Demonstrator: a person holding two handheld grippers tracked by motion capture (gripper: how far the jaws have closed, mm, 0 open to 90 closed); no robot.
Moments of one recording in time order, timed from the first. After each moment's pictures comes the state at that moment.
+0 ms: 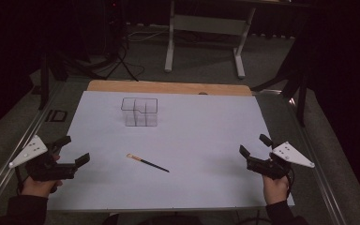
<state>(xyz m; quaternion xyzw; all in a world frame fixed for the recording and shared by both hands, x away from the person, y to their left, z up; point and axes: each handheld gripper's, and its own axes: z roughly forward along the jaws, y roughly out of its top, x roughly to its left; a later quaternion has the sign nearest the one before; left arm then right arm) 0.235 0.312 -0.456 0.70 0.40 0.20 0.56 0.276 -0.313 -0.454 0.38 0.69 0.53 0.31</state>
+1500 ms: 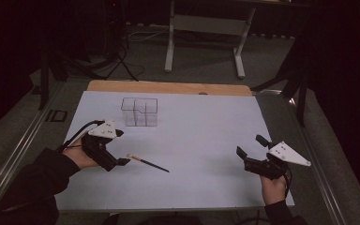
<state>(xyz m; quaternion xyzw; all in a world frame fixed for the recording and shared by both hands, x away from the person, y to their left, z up) 0.314 0.201 -0.431 0.91 0.17 0.08 0.37 0.278 -0.307 -0.456 0.37 0.70 0.53 0.29</state>
